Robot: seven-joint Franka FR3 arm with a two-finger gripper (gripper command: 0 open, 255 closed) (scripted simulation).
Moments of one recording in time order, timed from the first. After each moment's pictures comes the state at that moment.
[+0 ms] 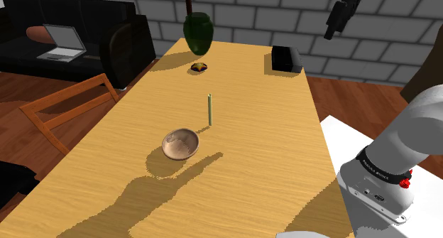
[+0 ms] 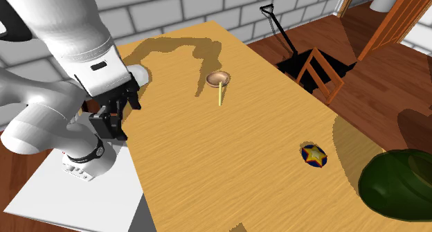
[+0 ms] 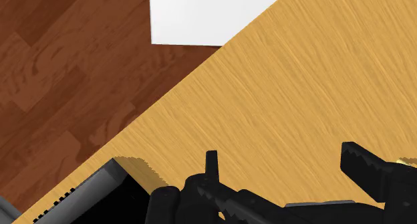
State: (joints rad) arm -0.01 -0.74 -0.07 -2.35 -0.07 1.64 -0.16
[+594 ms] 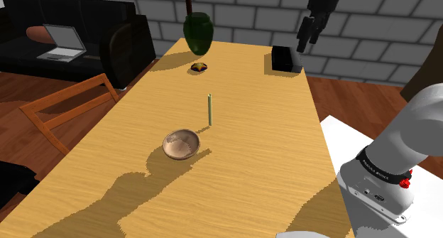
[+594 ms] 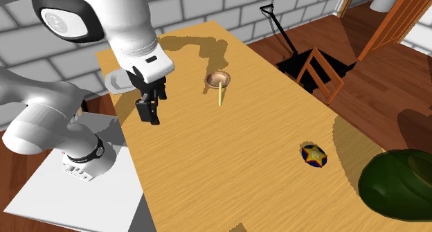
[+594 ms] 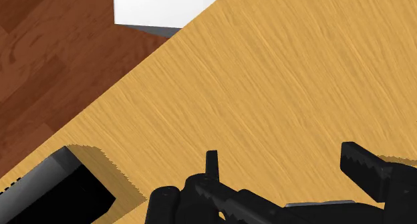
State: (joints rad) arm 0.05 -0.62 0.04 -2.36 0.00 1.76 -0.05
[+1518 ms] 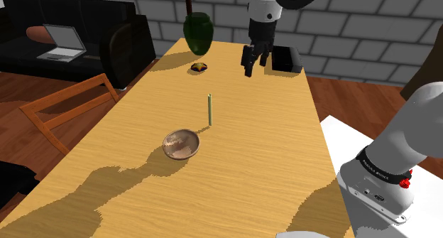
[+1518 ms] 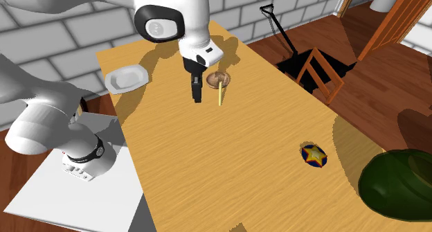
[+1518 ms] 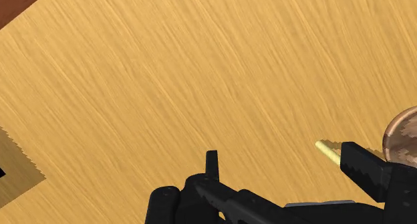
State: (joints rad) arm 0.15 -0.24 0.23 -2.20 0.06 1.95 0.15
